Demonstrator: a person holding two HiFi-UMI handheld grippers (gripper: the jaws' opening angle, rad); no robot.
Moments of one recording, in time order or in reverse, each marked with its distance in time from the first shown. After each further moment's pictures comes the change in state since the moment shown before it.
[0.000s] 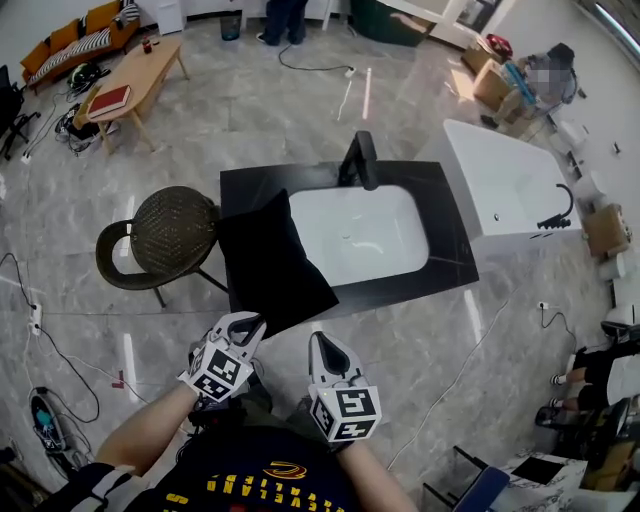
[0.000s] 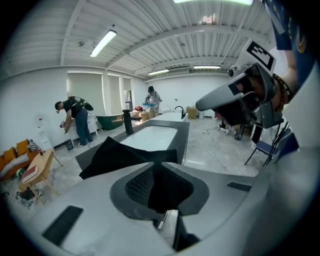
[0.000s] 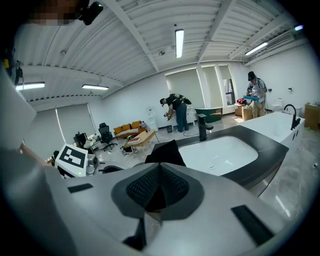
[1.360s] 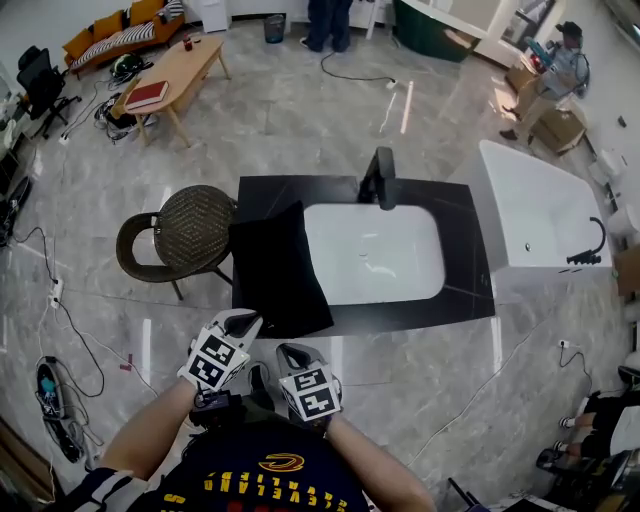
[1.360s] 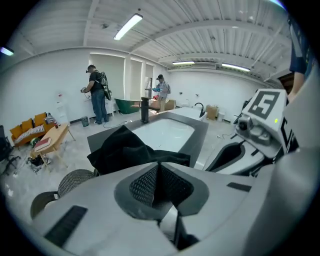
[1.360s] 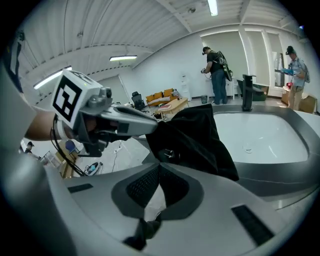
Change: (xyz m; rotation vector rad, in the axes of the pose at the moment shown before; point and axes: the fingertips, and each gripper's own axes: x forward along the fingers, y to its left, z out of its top) left arm 0.020 0.027 0.002 -0.240 0.143 0.135; right arm 0.070 0.014 -0.106 -0.210 0.412 0.377
